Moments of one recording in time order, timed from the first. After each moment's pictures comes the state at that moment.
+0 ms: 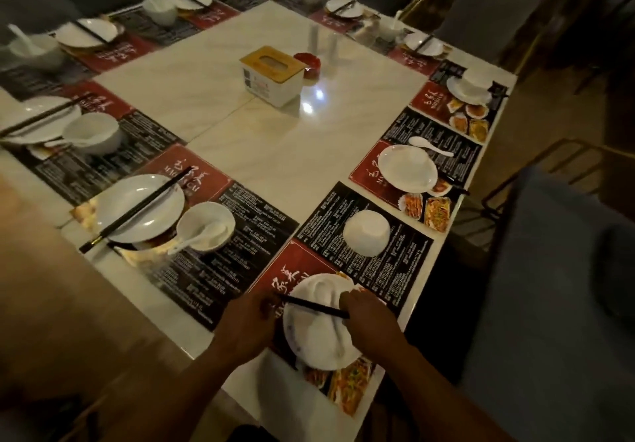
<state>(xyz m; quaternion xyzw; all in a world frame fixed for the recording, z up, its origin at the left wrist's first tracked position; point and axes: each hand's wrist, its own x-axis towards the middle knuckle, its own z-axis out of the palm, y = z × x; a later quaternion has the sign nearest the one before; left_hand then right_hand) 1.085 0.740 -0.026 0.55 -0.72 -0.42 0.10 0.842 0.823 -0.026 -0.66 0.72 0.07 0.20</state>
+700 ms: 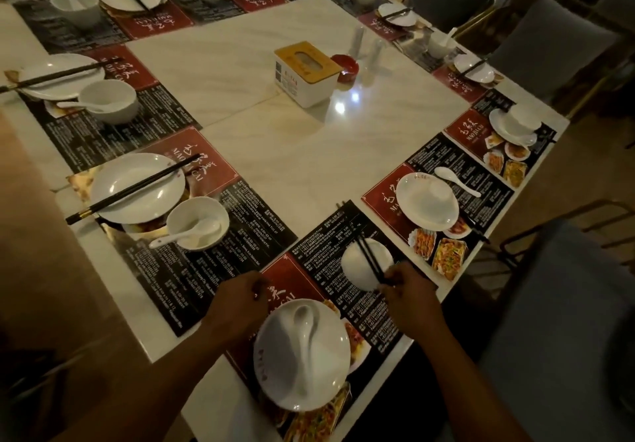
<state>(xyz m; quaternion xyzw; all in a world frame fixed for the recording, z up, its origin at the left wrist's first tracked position) 1.038 0.697 -0.031 0.62 -0.65 -0.42 0.13 0.727 0.744 0.016 -0.48 0.80 -0.16 0.31</state>
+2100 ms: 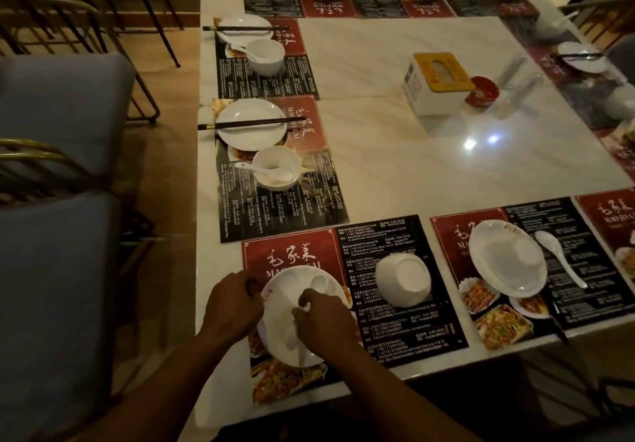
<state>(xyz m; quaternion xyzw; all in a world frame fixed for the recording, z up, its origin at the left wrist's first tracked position) 1.012 0.826 -0.037 0.84 -0.40 -0.32 0.21 0.834 0.775 -0.034 -0.76 0.55 0.03 0.33</state>
